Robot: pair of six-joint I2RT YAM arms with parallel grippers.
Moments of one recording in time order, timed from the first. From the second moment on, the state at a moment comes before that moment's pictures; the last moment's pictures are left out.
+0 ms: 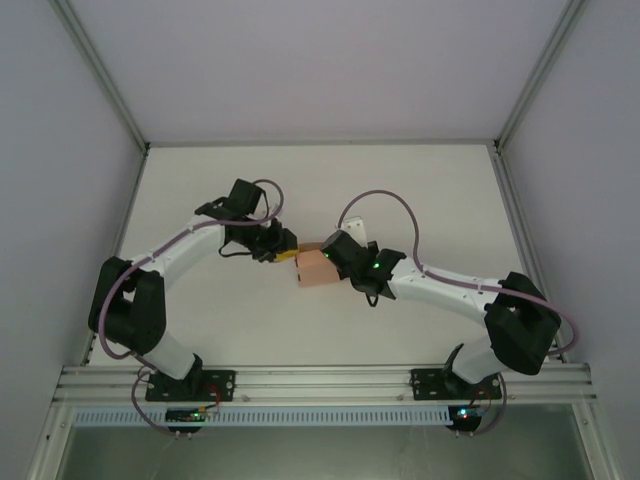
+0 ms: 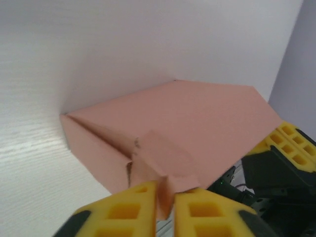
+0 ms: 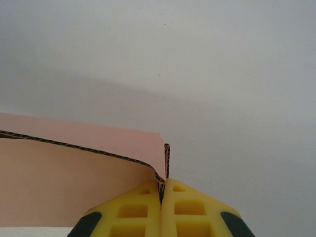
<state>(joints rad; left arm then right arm) -0.44 1.57 1.11 -0.67 0.62 -0.71 0.93 1.47 0.96 -0.46 0.58 0.48</state>
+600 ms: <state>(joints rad) -0.54 1.56 1.19 -0.81 0.39 -0.62 0.92 1.47 0.95 -0.46 0.58 0.48</state>
